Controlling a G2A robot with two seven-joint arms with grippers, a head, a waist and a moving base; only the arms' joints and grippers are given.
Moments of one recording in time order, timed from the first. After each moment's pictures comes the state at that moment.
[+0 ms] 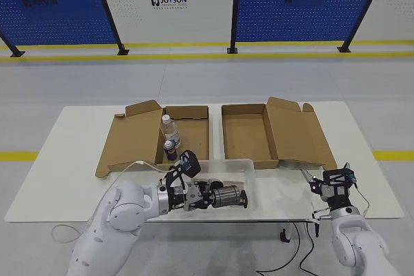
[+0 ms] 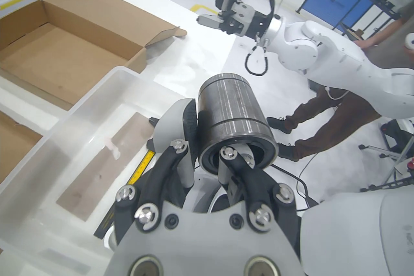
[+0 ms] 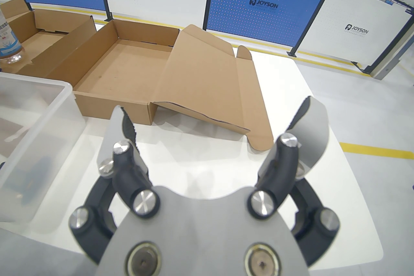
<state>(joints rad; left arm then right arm) 1.34 -1.19 -1.25 -1.85 0.50 -0.68 -0.84 -1.73 -1.15 1.60 -1.80 -1.33 0.00 0.00</state>
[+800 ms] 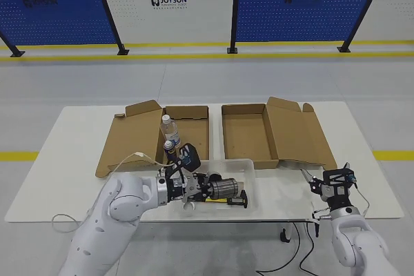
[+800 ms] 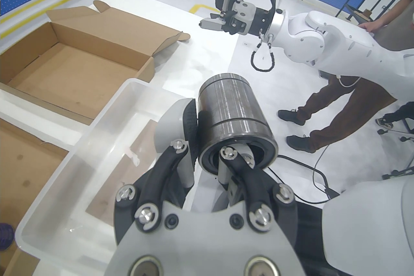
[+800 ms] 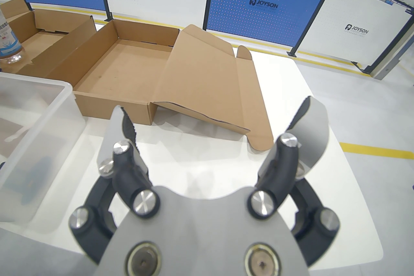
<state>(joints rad) 1.24 -1.17 -1.21 -1.77 0.59 -0.72 -0.75 -1.73 -1.15 1.60 -1.80 -1.33 0.00 0.00</state>
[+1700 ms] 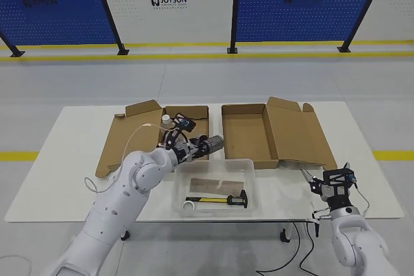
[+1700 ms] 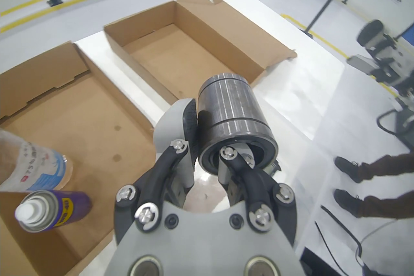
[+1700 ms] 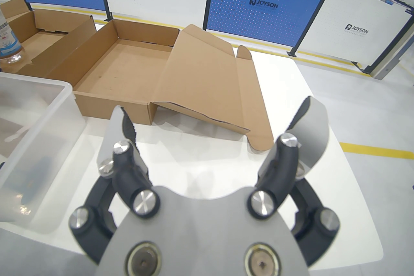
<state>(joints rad) 0.92 -1.23 -1.03 -1.32 0.78 -0.32 -0.49 -1.73 -1.15 1.60 -1.80 -1.33 0.00 0.00</state>
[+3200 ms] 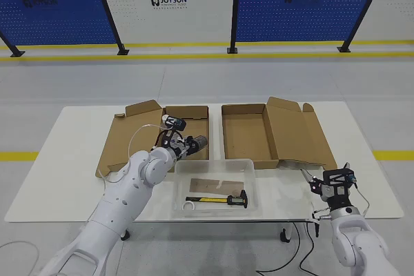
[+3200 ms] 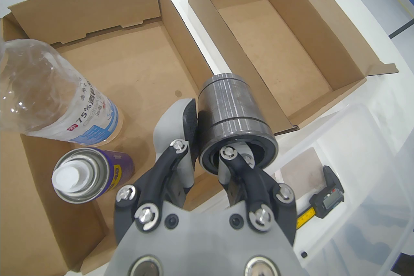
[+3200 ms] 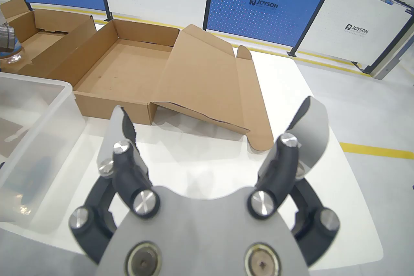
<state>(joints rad) 0.84 -1.27 -0.97 -1.09 0.82 -0.14 -0.46 -1.73 -1.15 1.60 -1.80 -1.33 0.00 0.00</state>
